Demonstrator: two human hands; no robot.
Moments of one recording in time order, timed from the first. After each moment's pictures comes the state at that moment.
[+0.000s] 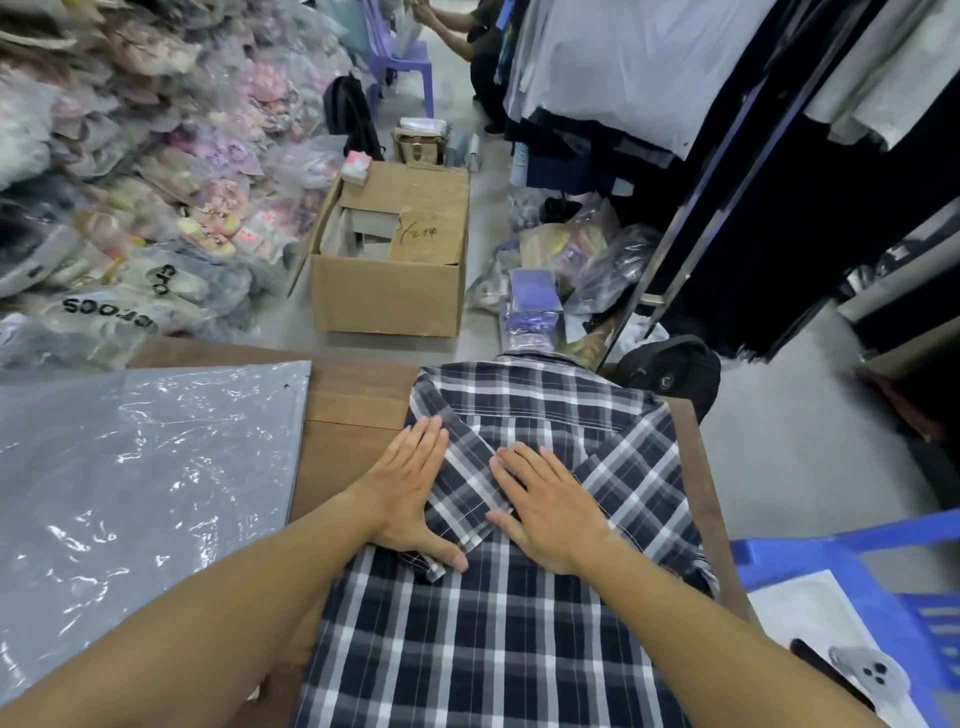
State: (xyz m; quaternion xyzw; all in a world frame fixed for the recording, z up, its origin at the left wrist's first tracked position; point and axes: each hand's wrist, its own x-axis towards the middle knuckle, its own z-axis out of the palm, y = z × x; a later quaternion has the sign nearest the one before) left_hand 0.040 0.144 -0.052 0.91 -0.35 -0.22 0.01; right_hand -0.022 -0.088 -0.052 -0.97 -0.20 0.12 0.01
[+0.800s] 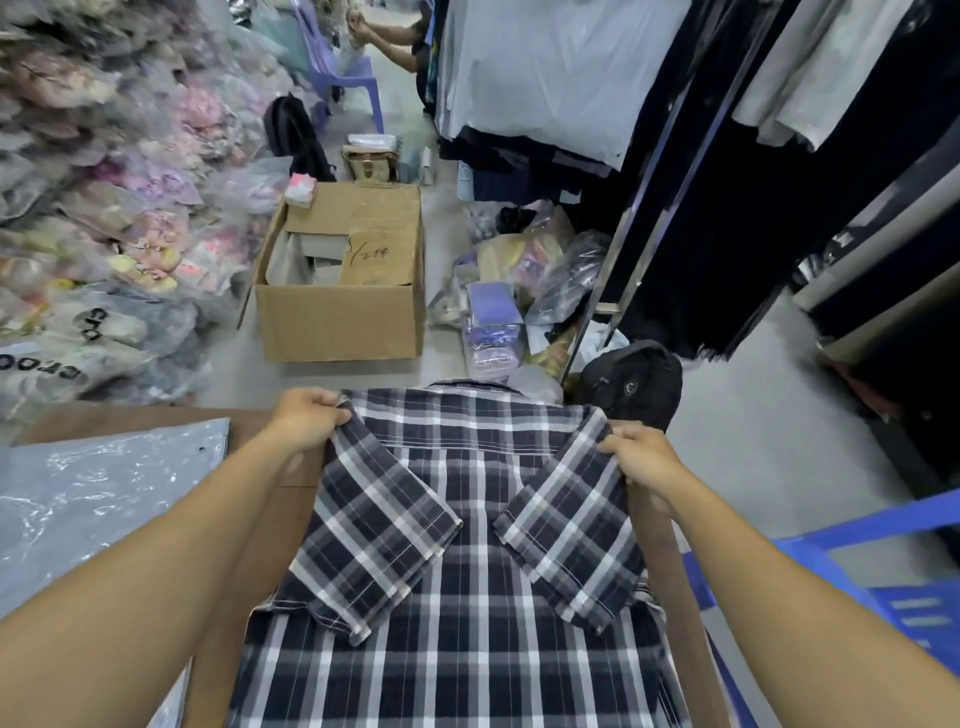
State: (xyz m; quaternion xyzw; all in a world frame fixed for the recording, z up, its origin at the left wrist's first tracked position) left_hand 0.172 0.126 -0.016 0.82 0.20 -0.17 0.51; right_hand 0.047 -0.242 -0.010 -0.77 0.39 0.10 0.49
